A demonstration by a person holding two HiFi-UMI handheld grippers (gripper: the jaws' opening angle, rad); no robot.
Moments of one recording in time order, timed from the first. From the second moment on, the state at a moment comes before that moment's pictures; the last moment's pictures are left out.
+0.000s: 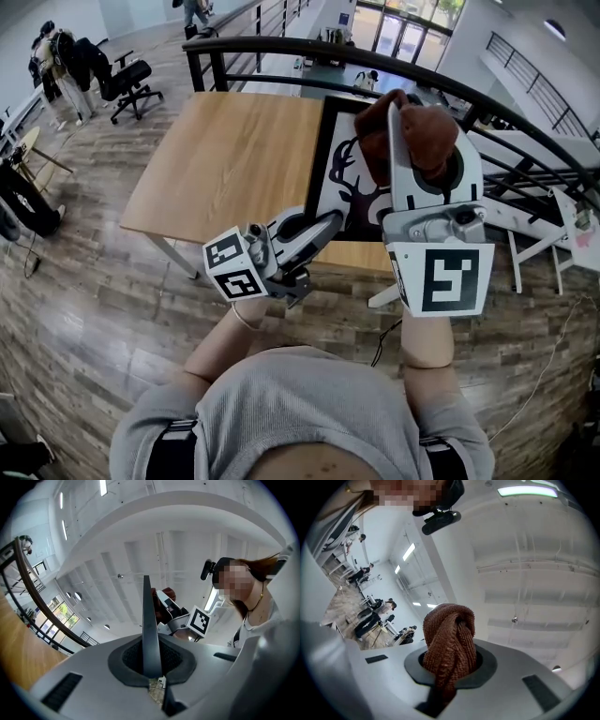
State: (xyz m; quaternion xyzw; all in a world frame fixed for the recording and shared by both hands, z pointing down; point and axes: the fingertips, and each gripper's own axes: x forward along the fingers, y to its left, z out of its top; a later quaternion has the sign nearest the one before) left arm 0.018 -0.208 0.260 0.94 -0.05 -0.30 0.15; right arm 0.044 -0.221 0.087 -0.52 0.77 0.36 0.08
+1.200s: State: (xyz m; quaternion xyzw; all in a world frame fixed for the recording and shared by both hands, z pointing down) left arm 0.021 -0.213 0.273 0.94 -0.05 -0.29 0.17; right arm 0.044 -0.223 0.158 -0.53 0.79 0.31 0.04
